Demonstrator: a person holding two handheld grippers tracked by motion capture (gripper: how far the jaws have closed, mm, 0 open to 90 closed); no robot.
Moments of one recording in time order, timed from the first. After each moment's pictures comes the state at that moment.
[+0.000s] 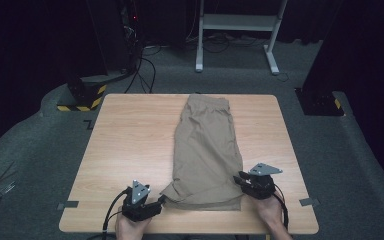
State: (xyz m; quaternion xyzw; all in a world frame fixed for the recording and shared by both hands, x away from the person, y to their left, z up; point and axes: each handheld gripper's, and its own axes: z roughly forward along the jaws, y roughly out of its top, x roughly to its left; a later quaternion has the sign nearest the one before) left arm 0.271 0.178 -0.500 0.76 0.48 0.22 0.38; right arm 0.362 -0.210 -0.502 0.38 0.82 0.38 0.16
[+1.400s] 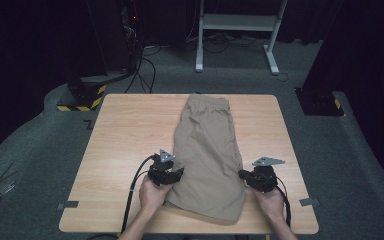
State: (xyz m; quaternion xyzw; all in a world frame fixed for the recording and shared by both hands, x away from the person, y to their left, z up) left arm 0.383 0.124 -0.501 0.80 0.47 0.16 0.34; right arm 0.388 -0.224 -0.506 0.43 0.81 0.38 0.11
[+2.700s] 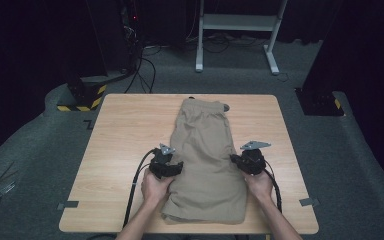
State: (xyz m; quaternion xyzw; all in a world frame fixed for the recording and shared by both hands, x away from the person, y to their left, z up) left arm 0.411 0.124 -0.512 0.79 0.49 0.18 0.32; right arm 0.433 -0.194 -0.490 0.42 0.82 0.37 0.15
